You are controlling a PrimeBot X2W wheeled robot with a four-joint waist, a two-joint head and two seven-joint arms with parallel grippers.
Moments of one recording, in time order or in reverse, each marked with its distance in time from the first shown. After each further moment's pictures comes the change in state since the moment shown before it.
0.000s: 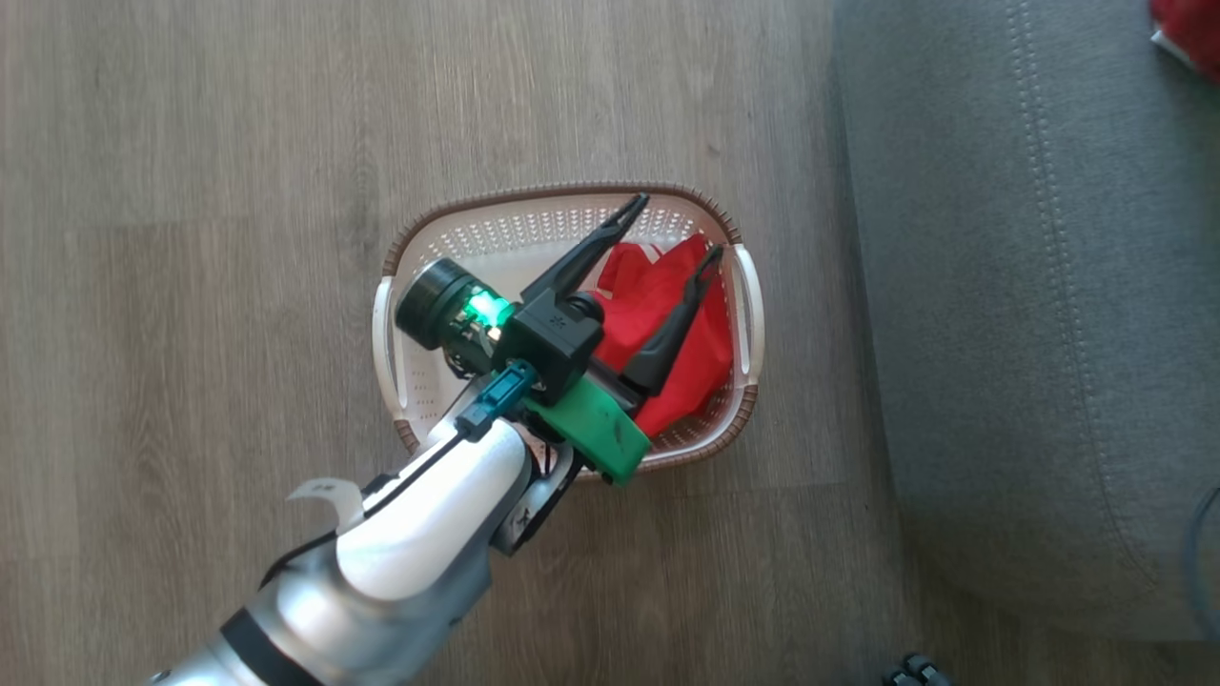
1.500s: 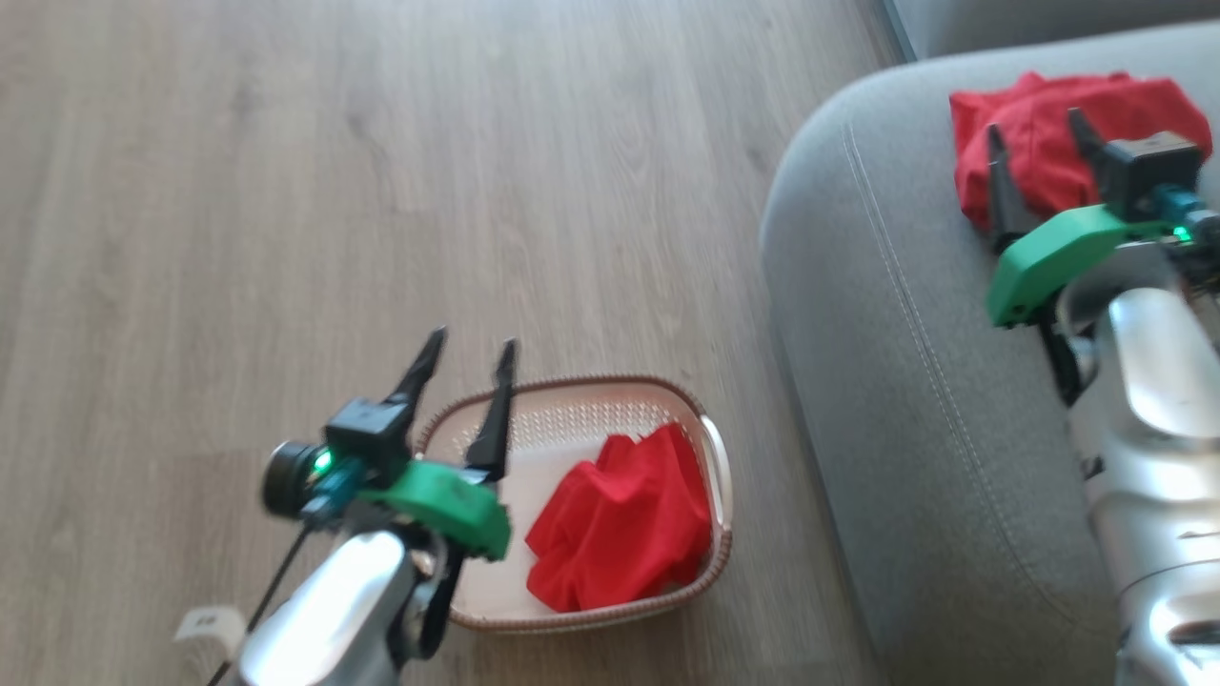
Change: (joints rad) left arm 0.273 0.069 0.178 0.097 -0.198 0.106 -0.100; right arm 0.337 0.142 0.414 -0.153 0.318 0.000 -0.010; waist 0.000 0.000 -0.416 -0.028
